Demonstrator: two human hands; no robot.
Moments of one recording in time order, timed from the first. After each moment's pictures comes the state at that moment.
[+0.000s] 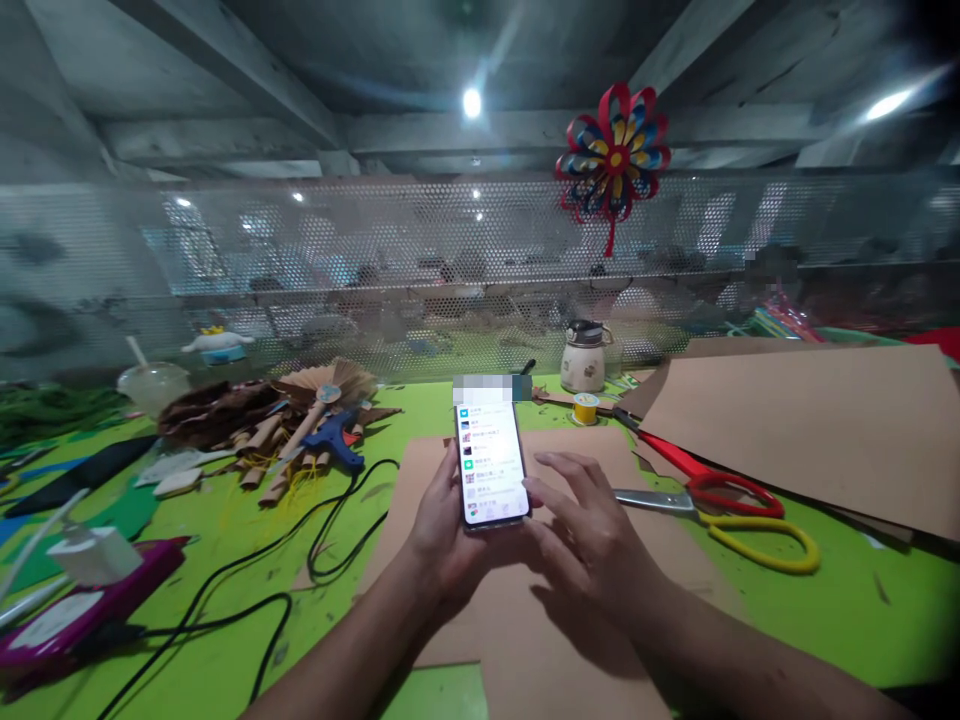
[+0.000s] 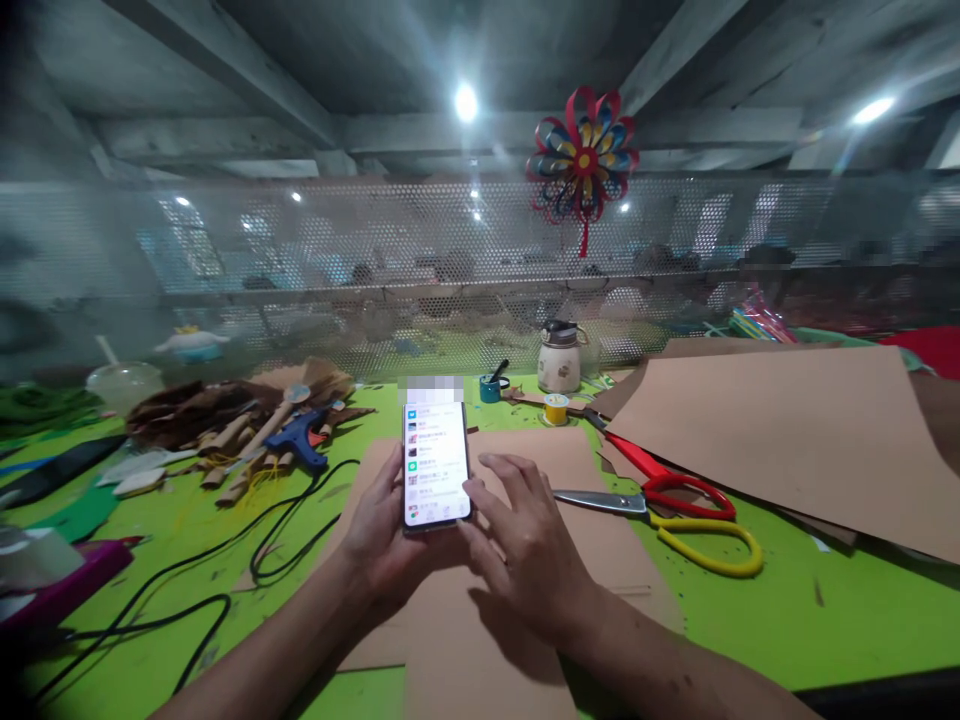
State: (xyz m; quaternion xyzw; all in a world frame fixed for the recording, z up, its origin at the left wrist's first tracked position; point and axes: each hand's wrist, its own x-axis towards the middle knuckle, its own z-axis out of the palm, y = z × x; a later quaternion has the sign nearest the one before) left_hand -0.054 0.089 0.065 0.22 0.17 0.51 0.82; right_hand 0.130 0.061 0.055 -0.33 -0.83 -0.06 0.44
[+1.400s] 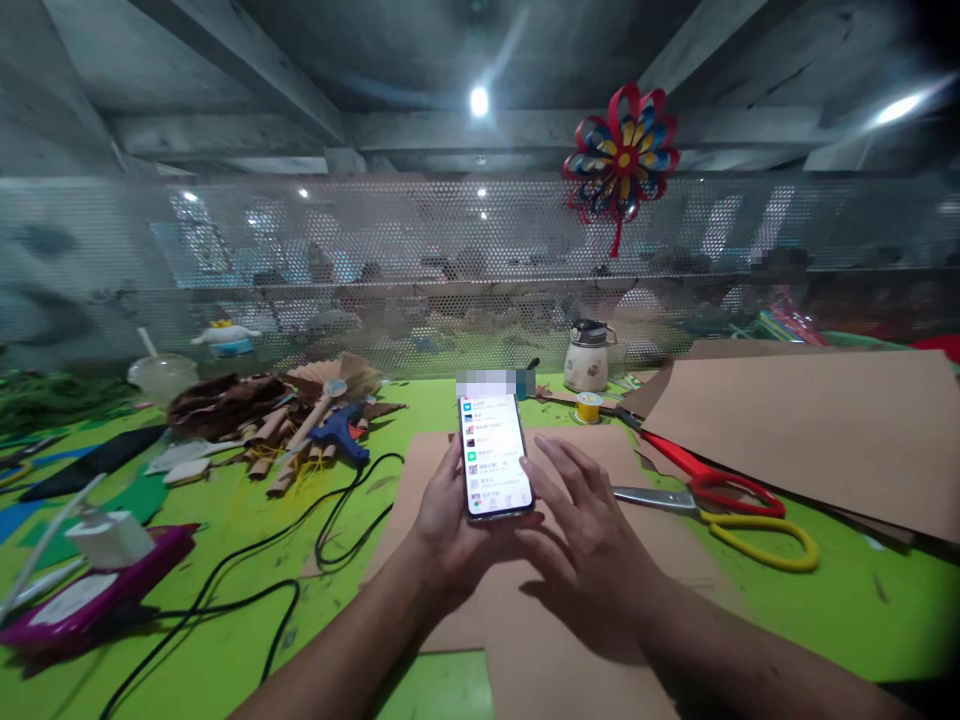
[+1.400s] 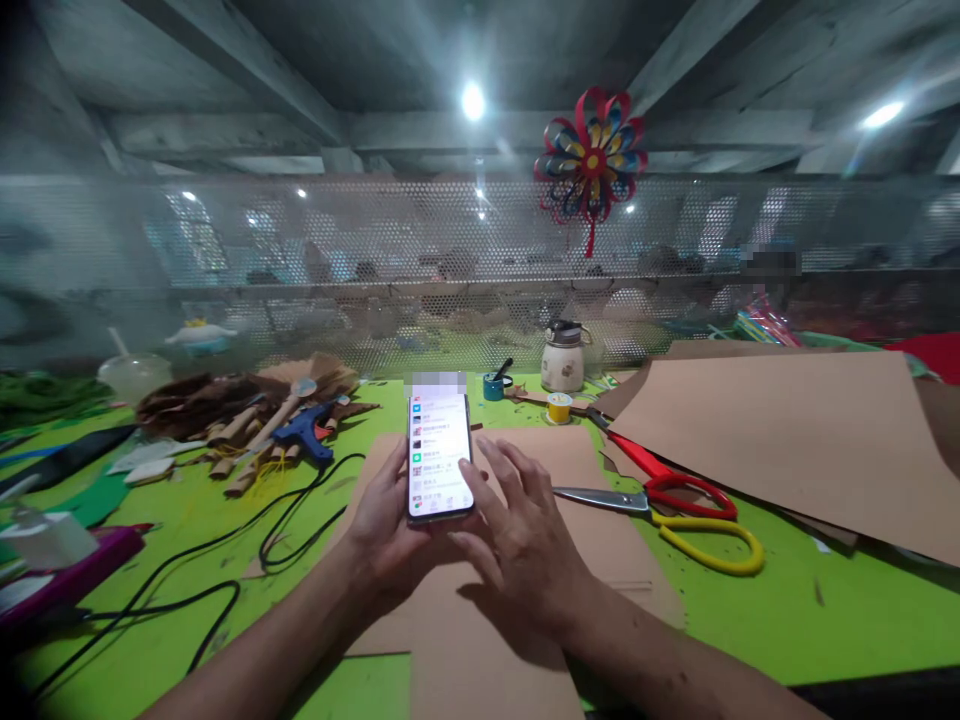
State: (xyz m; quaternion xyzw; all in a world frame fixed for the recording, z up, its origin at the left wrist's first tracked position) left_hand -0.053 0.086 0.068 0.21 0.14 0.50 0.83; right_hand 0.125 0.062 0.048 -0.34 -0.85 -0.12 0.38
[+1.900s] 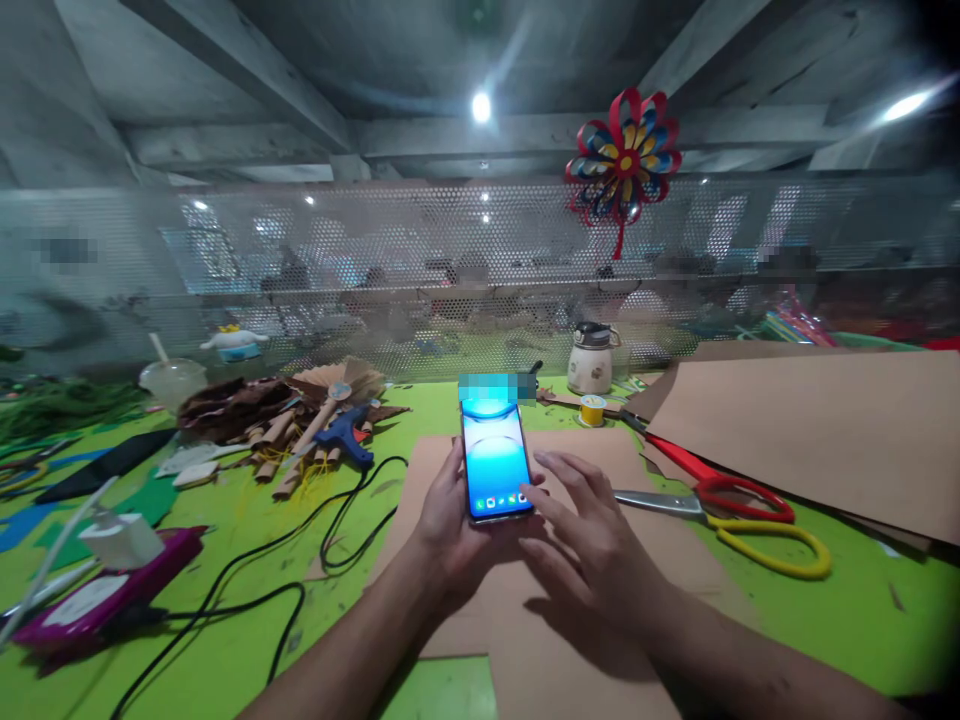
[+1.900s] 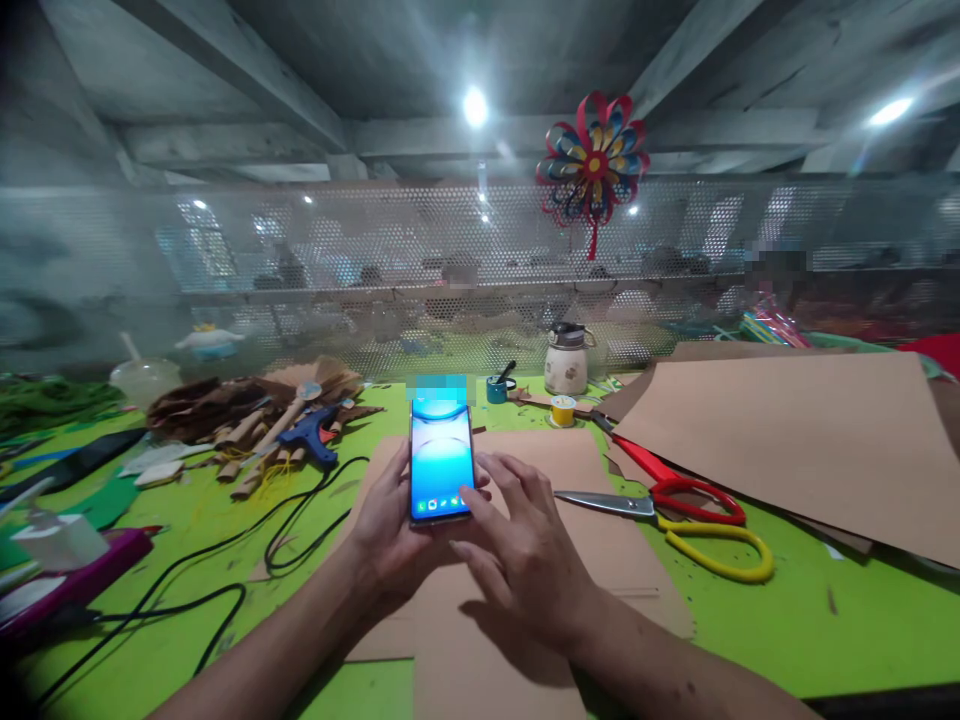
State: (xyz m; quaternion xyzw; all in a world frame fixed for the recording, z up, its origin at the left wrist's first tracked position) left_hand -0.055 0.087 0.071 0.23 0.16 0.48 0.83; right_hand 0.126 0.058 0.050 -0.30 -0.85 -0.10 0.41
